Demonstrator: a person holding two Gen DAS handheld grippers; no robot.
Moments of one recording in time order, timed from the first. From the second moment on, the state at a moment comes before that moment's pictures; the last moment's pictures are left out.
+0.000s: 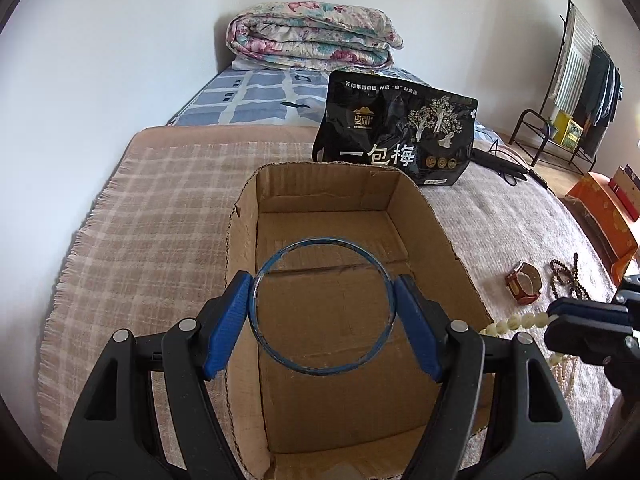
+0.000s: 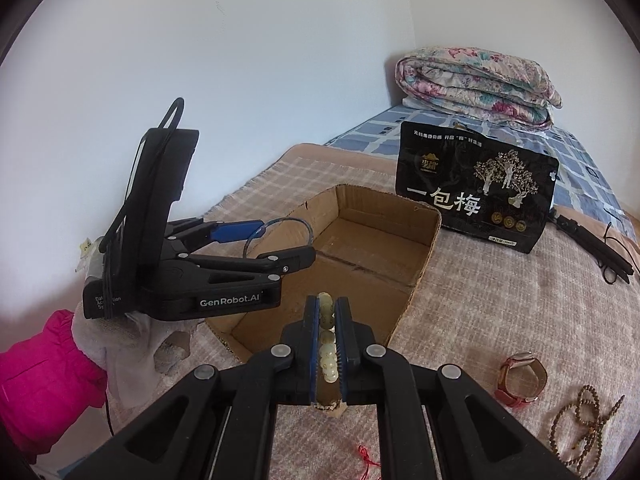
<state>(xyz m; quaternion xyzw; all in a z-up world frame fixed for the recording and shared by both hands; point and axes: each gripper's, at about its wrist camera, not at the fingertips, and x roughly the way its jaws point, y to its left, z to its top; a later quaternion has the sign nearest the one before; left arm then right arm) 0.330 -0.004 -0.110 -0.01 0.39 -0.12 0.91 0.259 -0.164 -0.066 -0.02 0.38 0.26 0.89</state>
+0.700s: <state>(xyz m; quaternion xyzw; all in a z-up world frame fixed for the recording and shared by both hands) 0.332 -0.001 -0.106 -0.02 0.39 -0.10 0.91 0.252 -0.177 -0.075 -0.02 0.38 0.24 0.90</state>
